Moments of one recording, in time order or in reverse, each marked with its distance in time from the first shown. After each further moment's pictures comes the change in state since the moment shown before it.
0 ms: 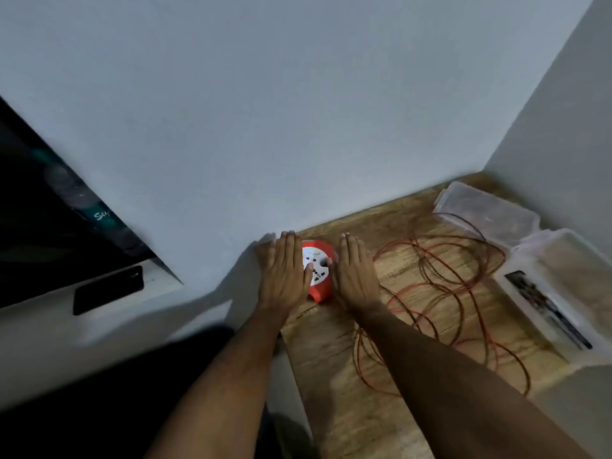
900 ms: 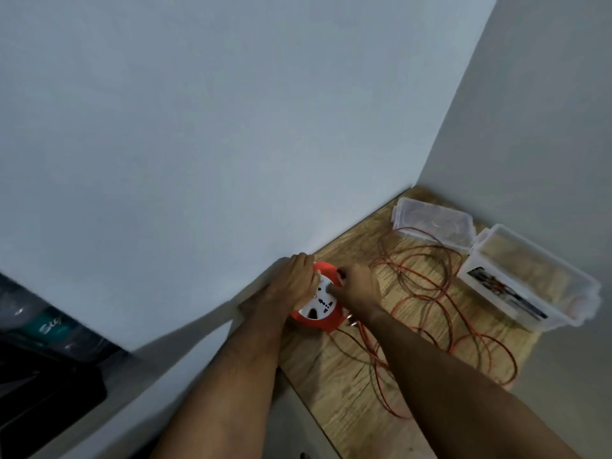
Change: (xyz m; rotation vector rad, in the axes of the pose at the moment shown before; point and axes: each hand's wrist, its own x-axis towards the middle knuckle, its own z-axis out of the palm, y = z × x) left_hand 0.120 -0.025 -0.020 -0.282 -0.283 0.468; right_hand 0.049 -0.023 -0.048 0.297 -0.079 0.549
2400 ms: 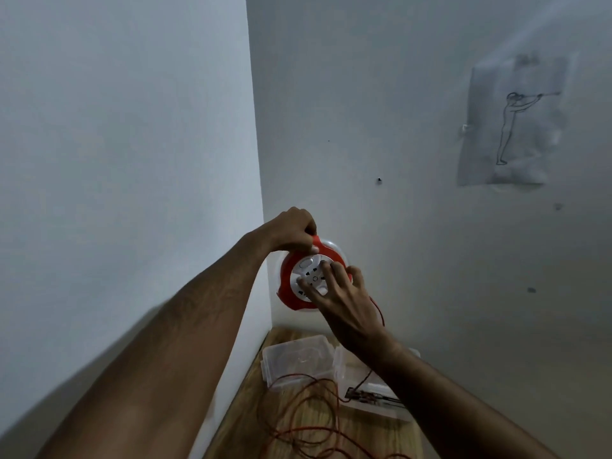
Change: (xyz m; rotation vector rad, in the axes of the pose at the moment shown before) left_hand 0.225 0.244 -0.385 -0.250 0.166 0.826; right_hand 0.005 0.039 -0.313 -0.911 0.803 -0.186
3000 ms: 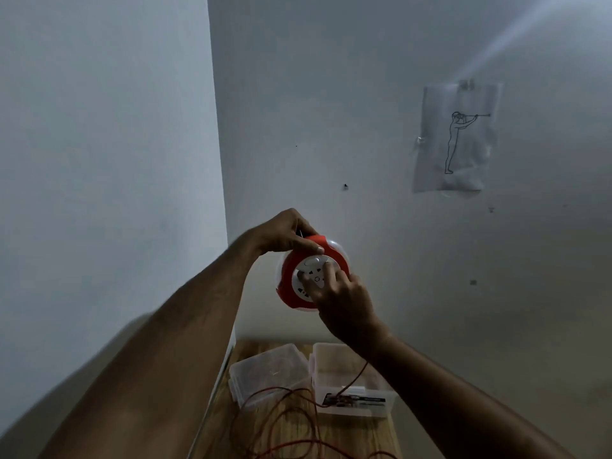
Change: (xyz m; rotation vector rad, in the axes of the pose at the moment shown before) left_hand 0.032 -0.013 0.009 -0.424 -0.089 0.262; right_hand 0.013 0.008 -0.008 -0.332 0.042 0.111
